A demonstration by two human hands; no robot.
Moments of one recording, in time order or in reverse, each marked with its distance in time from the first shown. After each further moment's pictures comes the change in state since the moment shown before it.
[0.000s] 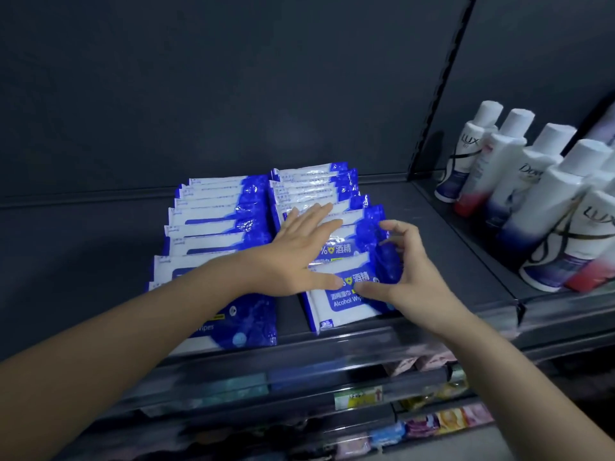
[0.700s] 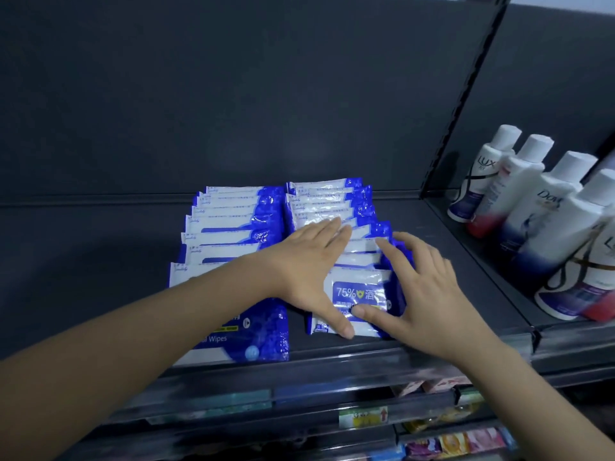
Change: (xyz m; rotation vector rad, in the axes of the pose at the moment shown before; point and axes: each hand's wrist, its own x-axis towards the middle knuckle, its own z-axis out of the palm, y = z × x) left_hand 0.003 0.000 -0.008 0.299 -0.053 -0.115; right_hand 0.002 0.002 -0.002 -0.901 0.075 -0.405
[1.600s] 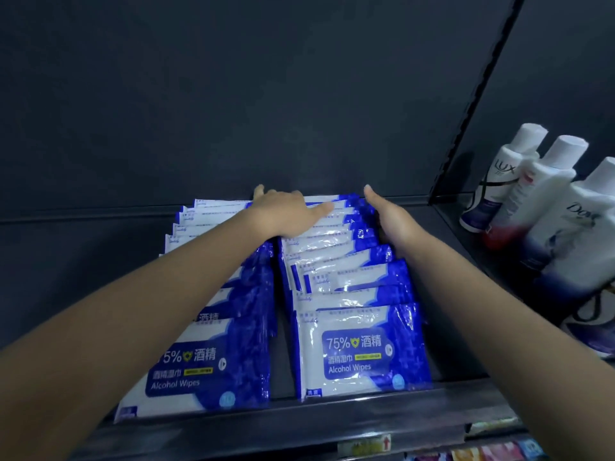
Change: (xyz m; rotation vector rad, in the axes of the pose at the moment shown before) left_hand 0.092 -0.063 -0.037 0.004 0.076 -0.508; right_hand 0.148 0.037 0.030 1.292 -0.283 0.713
